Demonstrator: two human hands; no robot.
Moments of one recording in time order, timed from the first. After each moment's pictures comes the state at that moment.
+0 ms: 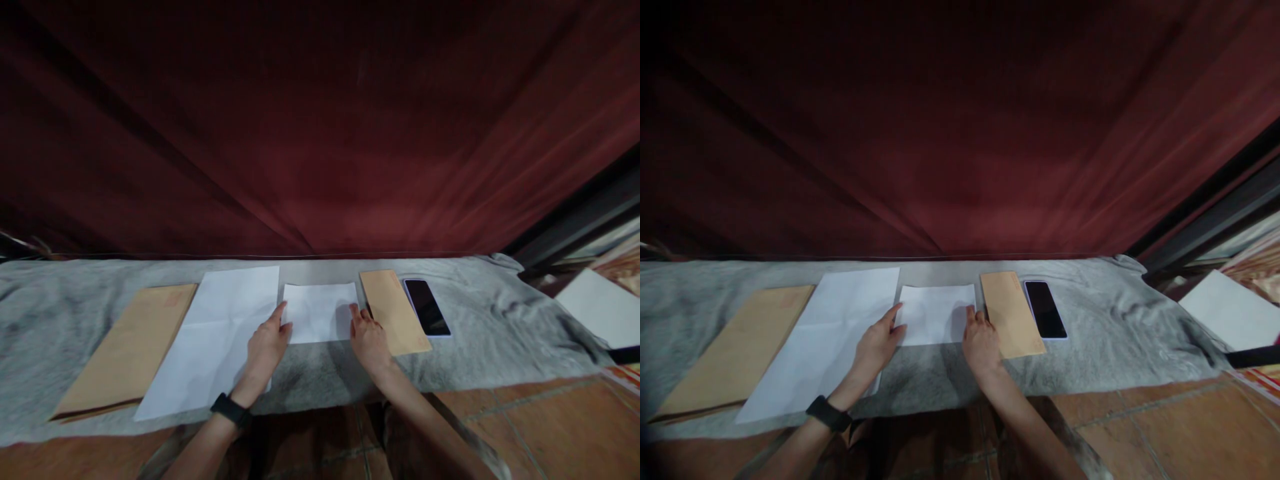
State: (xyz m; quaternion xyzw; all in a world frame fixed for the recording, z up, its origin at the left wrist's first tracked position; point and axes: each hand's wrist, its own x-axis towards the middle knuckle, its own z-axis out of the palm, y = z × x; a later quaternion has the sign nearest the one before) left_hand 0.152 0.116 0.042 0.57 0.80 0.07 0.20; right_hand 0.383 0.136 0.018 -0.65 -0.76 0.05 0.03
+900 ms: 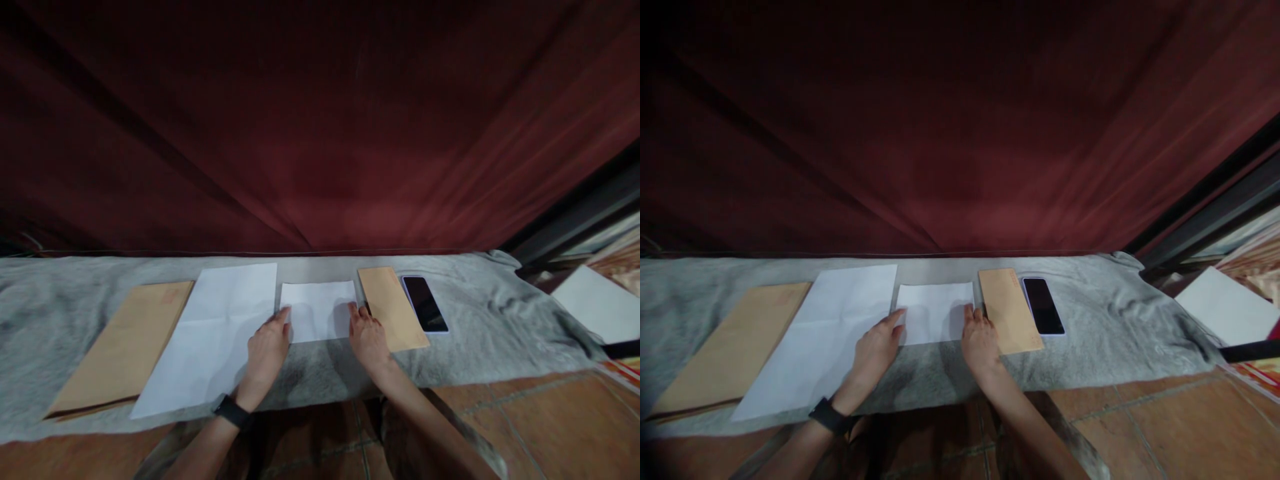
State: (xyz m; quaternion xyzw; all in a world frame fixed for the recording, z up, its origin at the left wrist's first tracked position) left_hand 0.168 0.104 0.046 0.61 0.78 0.03 0.13; right_hand 0.386 0.133 0.023 -0.64 -0.77 0.03 0.01
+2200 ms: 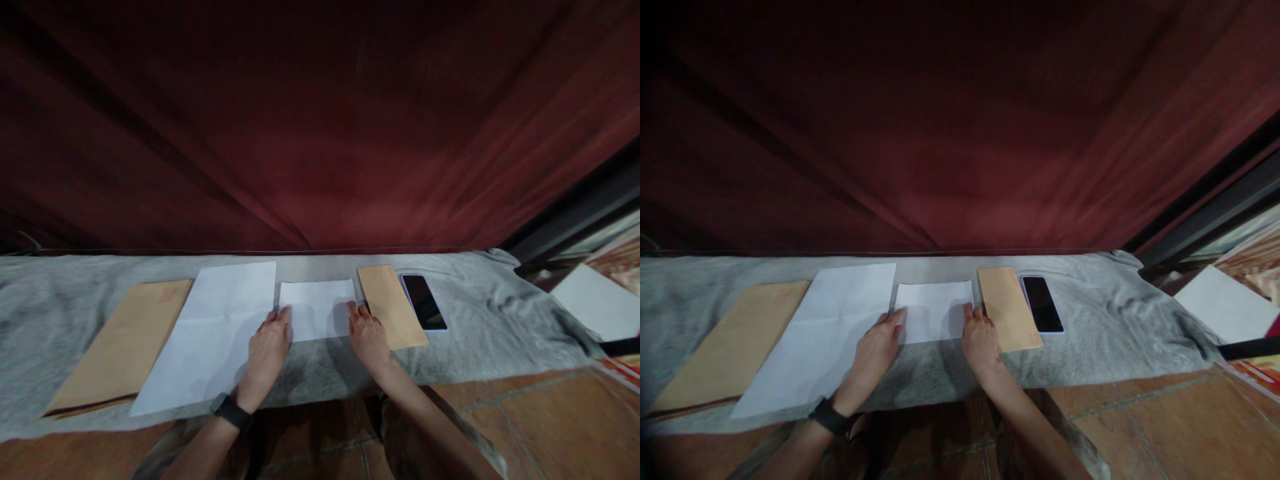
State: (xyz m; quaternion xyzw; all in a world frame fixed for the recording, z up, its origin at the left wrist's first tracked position) left_hand 0.168 0.097 0.036 0.64 0.76 0.04 0.06; right_hand 0.389 0.132 0.022 -0.63 -0.77 0.02 0.02
